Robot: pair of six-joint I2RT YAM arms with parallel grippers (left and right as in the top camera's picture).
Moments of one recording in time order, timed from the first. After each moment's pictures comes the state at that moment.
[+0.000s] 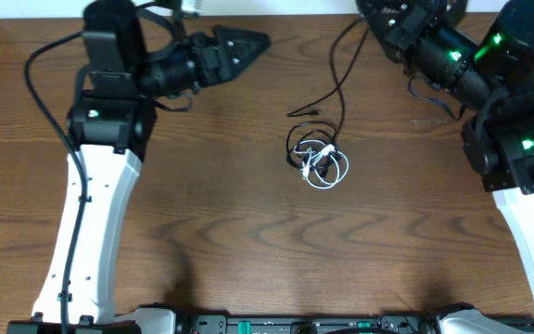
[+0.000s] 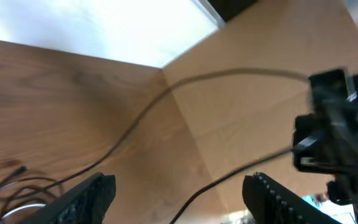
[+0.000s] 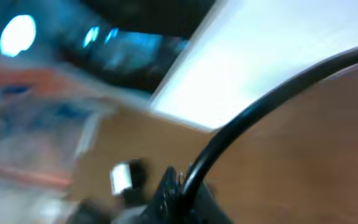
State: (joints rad) left arm -0.07 1.46 1.50 -0.36 0.98 -0.69; right arm 0.26 1.36 1.59 -0.33 -0.41 1.12
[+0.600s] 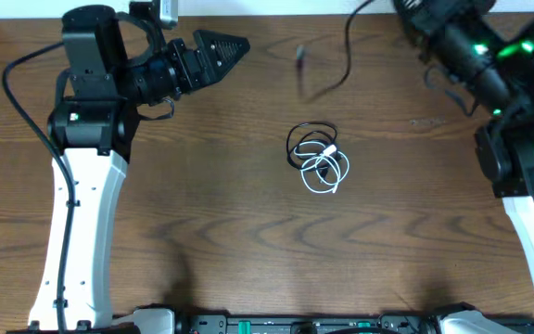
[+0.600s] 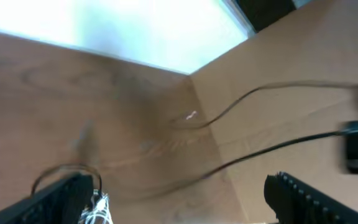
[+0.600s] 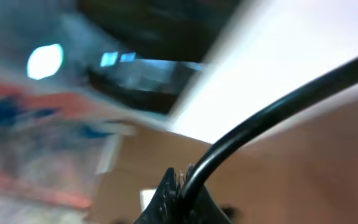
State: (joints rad) left arm -0.01 1.44 1.50 -0.47 0.93 -0.59; right arm 0.24 1.35 1.61 -0.29 -0.39 1.22
